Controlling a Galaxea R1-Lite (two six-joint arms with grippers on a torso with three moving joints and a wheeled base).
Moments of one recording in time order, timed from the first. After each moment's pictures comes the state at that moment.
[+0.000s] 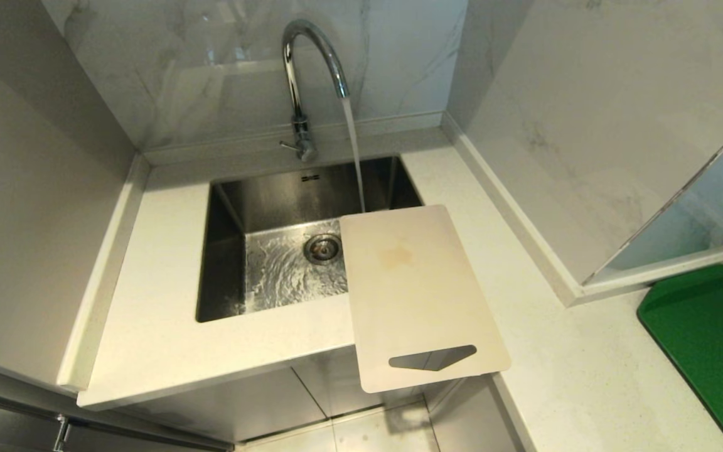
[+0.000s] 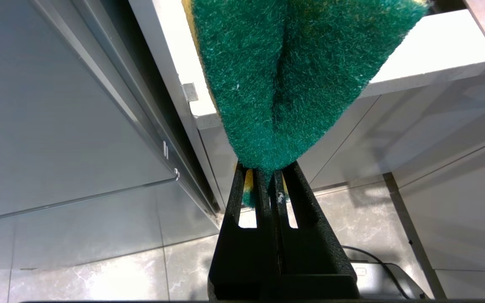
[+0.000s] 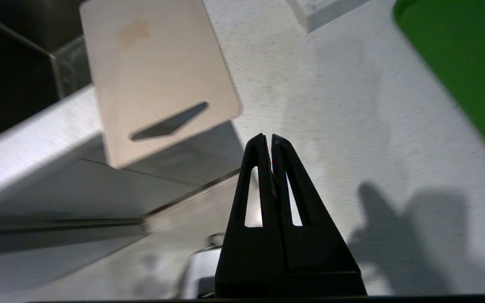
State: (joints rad) left arm 0.00 0.00 -0.06 0.14 0.01 -0.01; right arm 0.01 0.53 -0.57 0.28 0.02 0.34
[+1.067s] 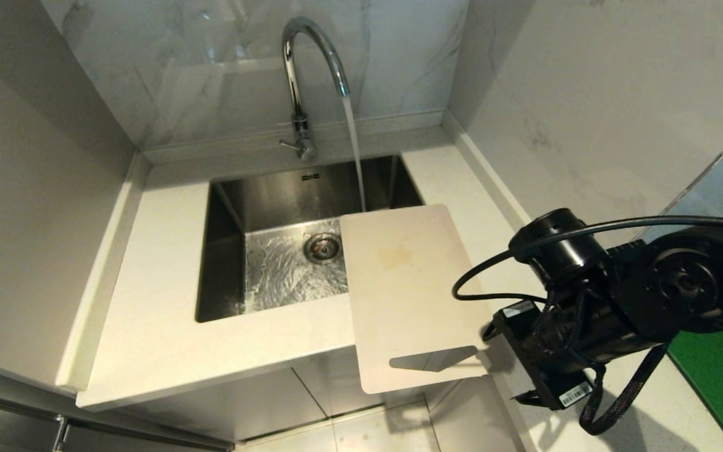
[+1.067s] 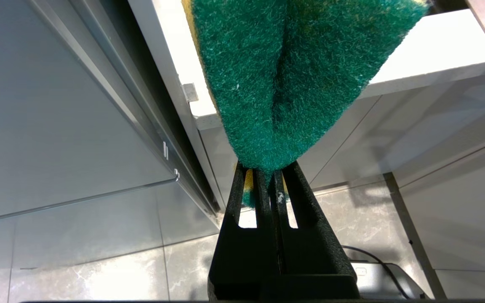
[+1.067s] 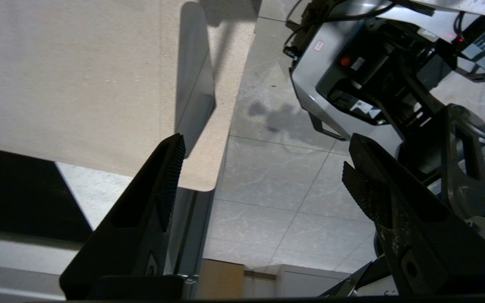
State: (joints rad) left arm 0.00 0.00 -0.06 0.14 0.01 -0.01; right arm 0.38 1.68 -1.12 0.49 -0.02 1.51
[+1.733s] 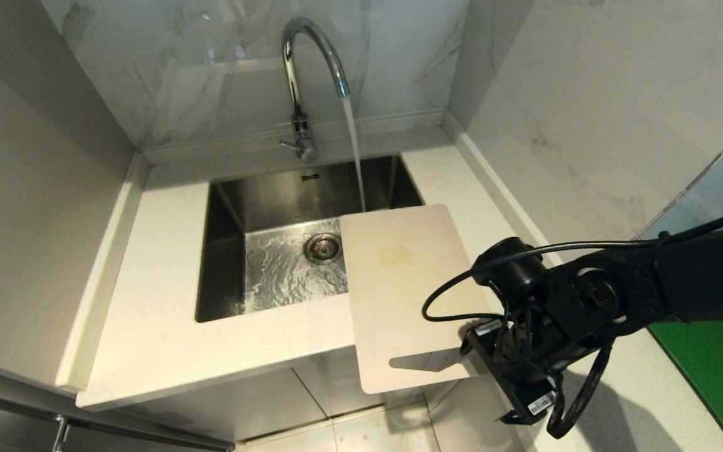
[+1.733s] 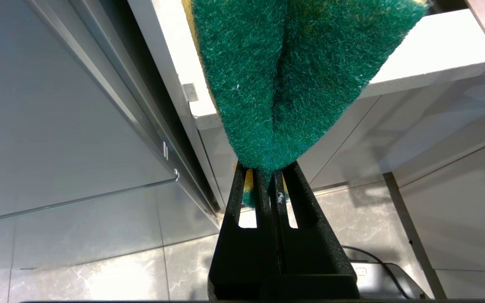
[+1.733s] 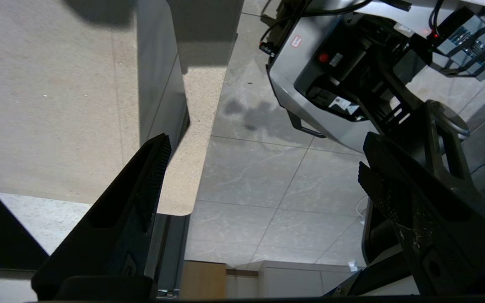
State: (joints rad) left arm 0.00 0.00 -0.06 0.14 0.01 -0.01; right arm 0.41 1.82 -1.13 0.45 -0.02 1.50
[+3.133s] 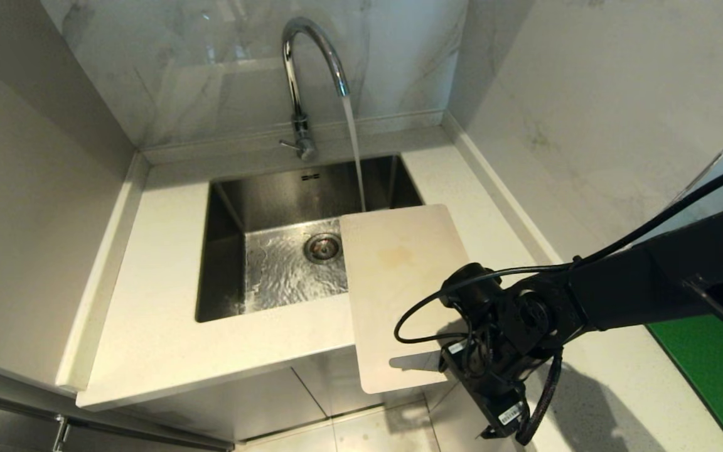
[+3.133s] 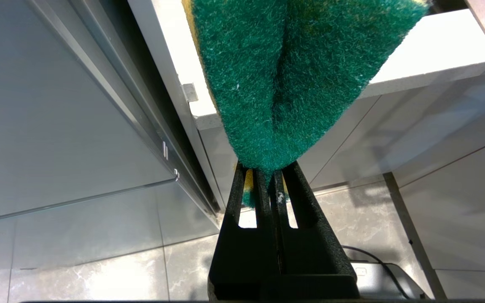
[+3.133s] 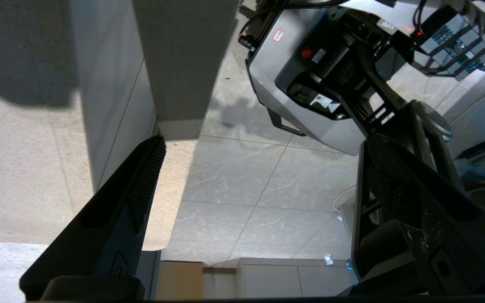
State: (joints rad) left arm 0.00 0.00 -0.06 0.14 0.01 -0.01; right arm 0.45 1.97 -1.15 0.40 -0.02 1.50
